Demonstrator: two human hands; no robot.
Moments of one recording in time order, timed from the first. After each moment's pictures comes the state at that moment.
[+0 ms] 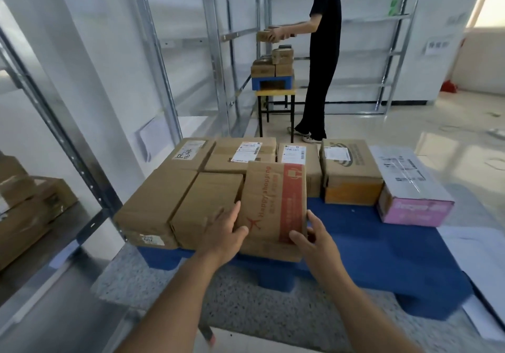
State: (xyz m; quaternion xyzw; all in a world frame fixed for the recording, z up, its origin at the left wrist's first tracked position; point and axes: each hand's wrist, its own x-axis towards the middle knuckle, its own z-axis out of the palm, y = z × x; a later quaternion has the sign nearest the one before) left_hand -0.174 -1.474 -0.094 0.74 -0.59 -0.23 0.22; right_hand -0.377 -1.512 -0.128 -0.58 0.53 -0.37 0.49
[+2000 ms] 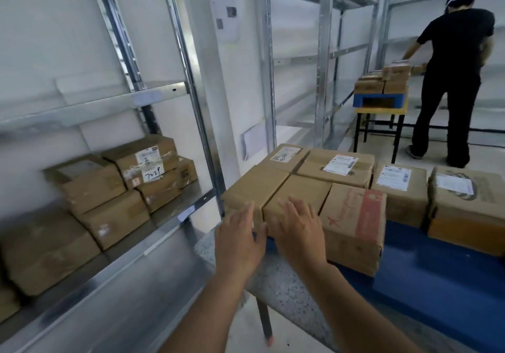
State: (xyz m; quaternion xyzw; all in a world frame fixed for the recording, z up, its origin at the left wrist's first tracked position) left_hand -0.138 -1.348 -0.064 0.85 -0.44 0.09 0.27; right_hand -0.236 -1.431 -0.061 -0.87 0.34 -0.32 0.16
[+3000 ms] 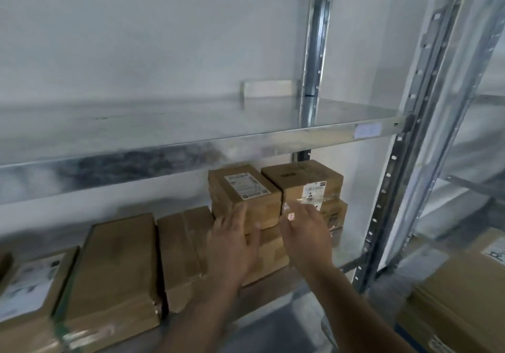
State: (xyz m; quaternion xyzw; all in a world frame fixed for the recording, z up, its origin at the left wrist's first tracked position) left_hand 0.190 -1.170 -0.022 0.91 -0.20 0.20 0.30; right_hand 0.150 -1.306 -0.013 -0.91 0.14 -0.32 0.23
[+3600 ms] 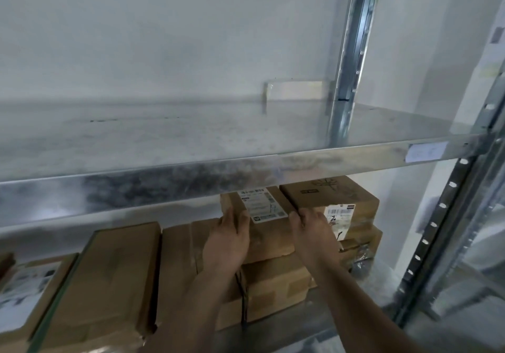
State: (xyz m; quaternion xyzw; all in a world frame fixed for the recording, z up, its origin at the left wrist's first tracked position) left_hand 0.274 -1.181 -0.013 0.93 -0.08 0.05 0.34; right_hand 0.256 -1.344 -0.018 -0.91 0.16 -0.22 0.31
